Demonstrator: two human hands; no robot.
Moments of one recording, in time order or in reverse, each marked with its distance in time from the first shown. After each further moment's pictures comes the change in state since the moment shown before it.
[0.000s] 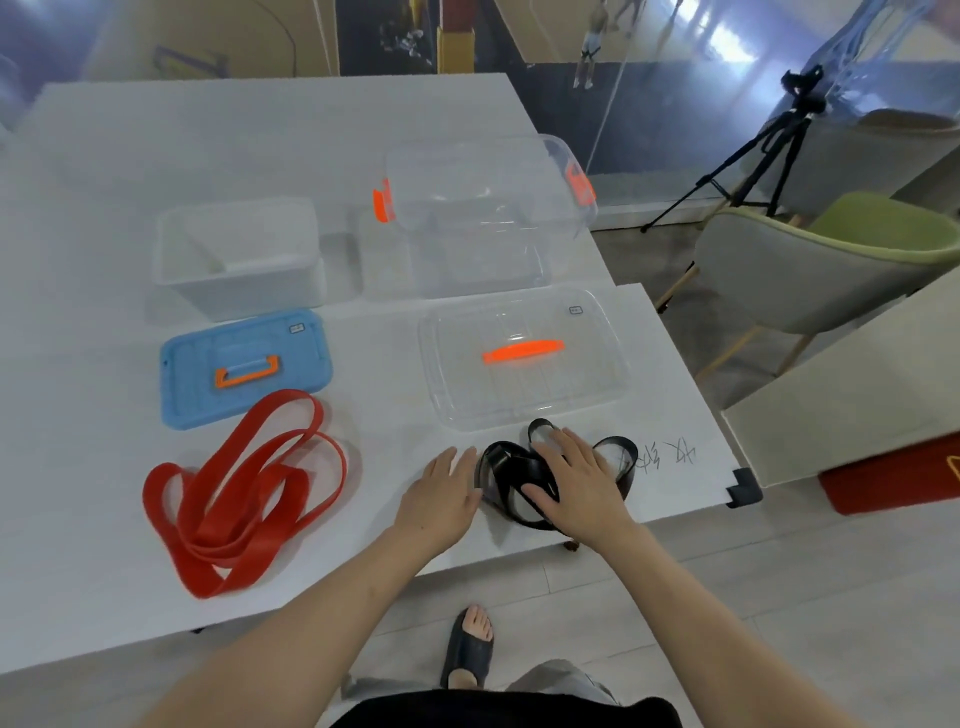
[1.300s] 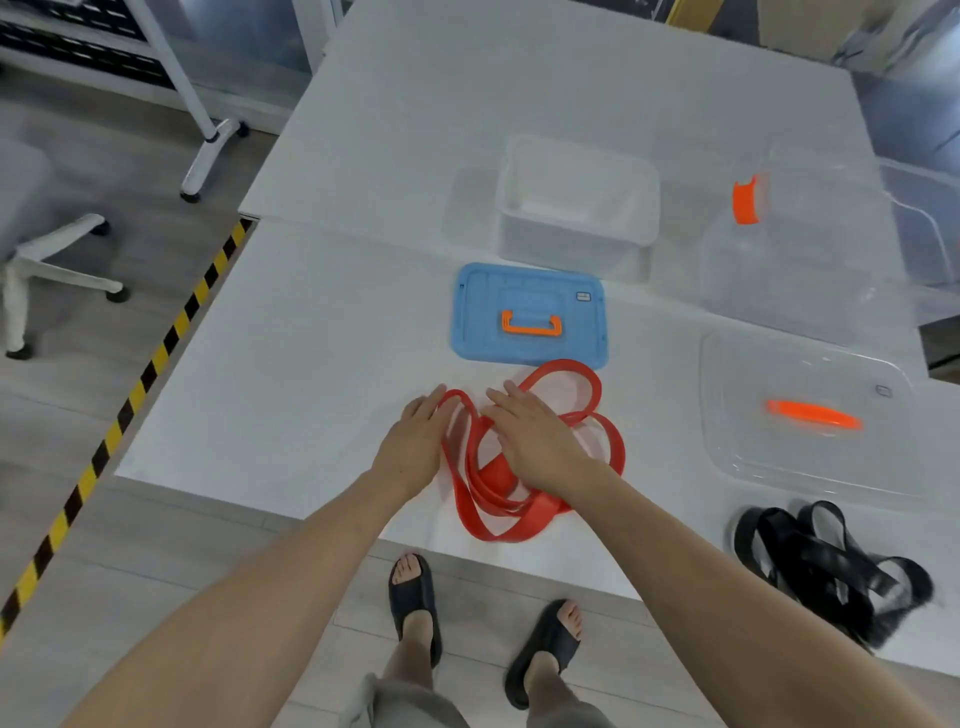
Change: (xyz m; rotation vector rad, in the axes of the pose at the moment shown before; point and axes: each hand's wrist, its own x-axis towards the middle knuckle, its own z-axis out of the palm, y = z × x) left_hand -0.134 -0.396 -0.093 -0.133 0.240 -0.288; right_hand 0.157 -0.425 0.129 -0.117 -0.293 -0.612
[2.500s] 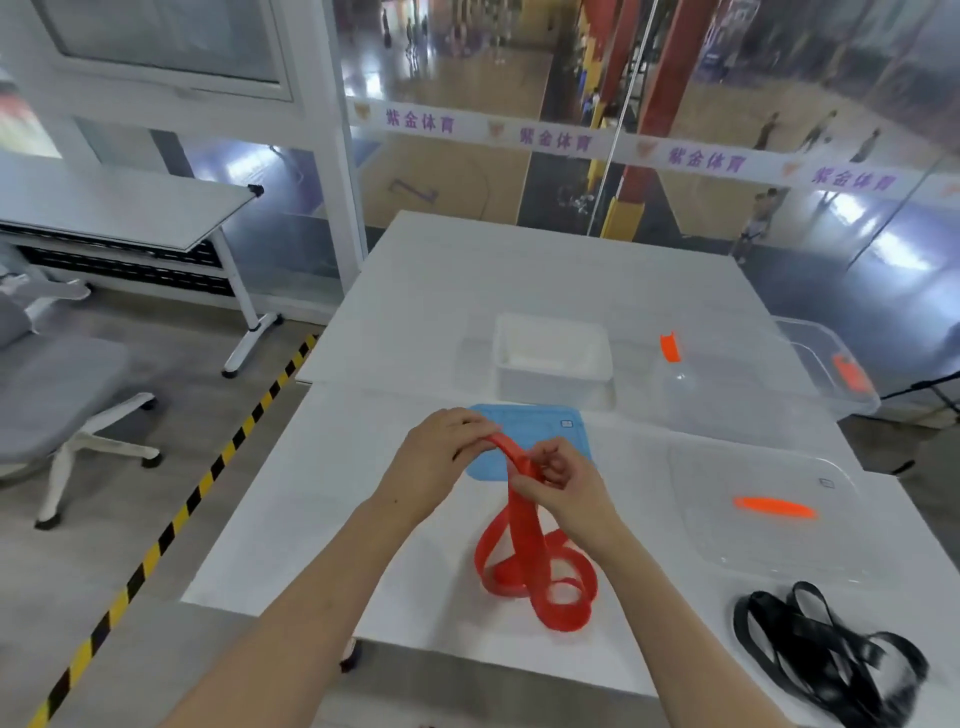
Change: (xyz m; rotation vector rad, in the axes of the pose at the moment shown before) left_hand -0.082 0.078 -0.204 -0.206 0.485 0.434; right_hand -0.077 -0.103 -0.155 1.123 0.501 0.229
